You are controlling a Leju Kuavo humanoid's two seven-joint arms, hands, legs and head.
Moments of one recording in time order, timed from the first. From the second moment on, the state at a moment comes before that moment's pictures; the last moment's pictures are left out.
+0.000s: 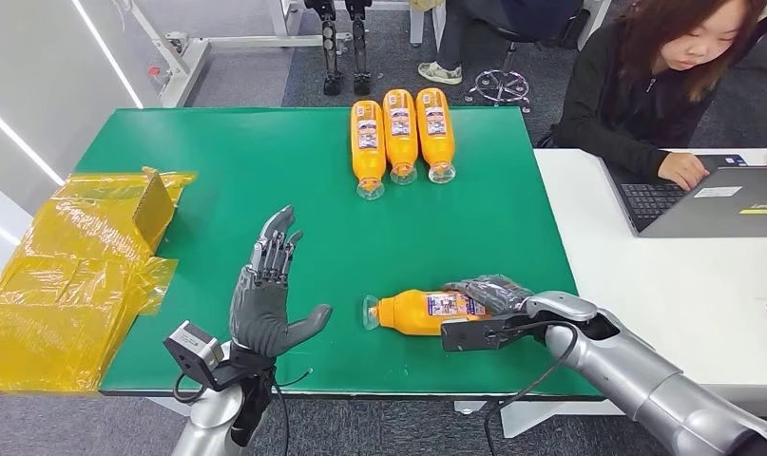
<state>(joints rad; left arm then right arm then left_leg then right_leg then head) -0.14 -0.21 -0.34 -1.12 -0.24 -0.15 -0.61 -0.66 -0.52 0.97 -1.07 0.52 0.35 -0.11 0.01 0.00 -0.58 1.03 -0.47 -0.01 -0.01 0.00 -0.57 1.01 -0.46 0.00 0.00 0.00</state>
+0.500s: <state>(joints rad) -0.12 -0.21 -0.32 -1.12 -0.26 -0.13 -0.61 -0.58 -0.53 0.86 -1.14 0.65 0.18 -0.11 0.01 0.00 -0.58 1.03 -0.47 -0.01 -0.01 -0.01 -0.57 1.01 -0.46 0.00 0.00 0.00</state>
